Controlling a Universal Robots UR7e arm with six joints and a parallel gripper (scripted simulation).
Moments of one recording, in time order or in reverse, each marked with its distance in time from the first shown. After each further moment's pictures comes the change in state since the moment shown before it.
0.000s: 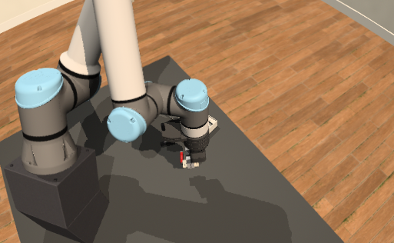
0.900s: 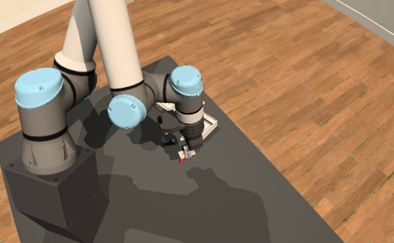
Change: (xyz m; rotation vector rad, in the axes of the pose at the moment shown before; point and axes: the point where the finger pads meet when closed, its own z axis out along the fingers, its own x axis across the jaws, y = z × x) arm 0.036 -0.008 -0.007 0.000 -0.001 -0.262
